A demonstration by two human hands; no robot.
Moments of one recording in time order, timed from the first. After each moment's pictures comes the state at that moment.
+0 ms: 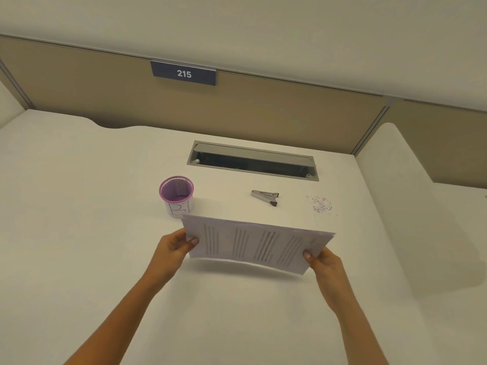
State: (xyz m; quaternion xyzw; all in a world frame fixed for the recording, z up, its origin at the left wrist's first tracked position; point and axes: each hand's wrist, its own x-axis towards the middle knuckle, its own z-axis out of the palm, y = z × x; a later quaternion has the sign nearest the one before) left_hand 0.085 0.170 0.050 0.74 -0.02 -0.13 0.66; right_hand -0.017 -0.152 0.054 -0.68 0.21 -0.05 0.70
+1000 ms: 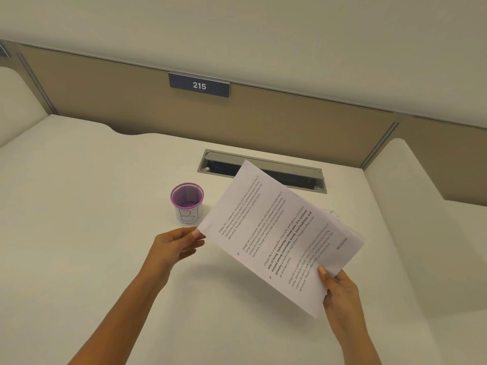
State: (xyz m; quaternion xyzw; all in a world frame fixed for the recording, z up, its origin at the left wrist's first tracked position) left_hand 0.094 0.184 0.074 0.66 0.11 -0.16 0.73; right_hand -0.034 -0.137 0.059 -0.57 0.29 -0.09 0.76
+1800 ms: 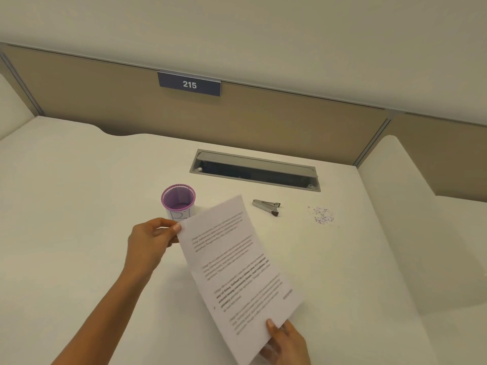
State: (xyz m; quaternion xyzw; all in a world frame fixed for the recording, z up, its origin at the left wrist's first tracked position) left_hand 0.102 0.184 0.103 0.79 0.14 -0.03 0.60; right_hand -0.083 -0.054 0.019 -0.44 0.44 0.07 0.78
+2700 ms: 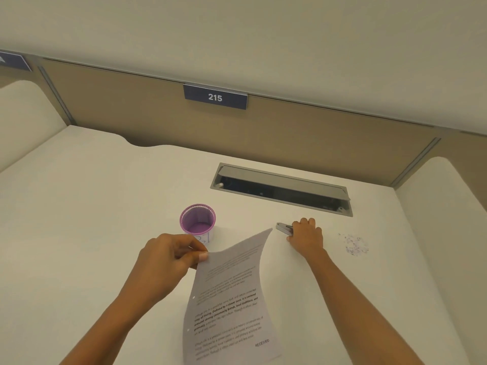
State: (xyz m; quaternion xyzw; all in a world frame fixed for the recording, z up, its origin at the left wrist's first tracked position) left_hand 0.113 0.186 0.169 0.90 0.00 -0.10 0.41; right_hand 0.226 -0.136 0.003 -0.99 0.11 0.11 -0.05
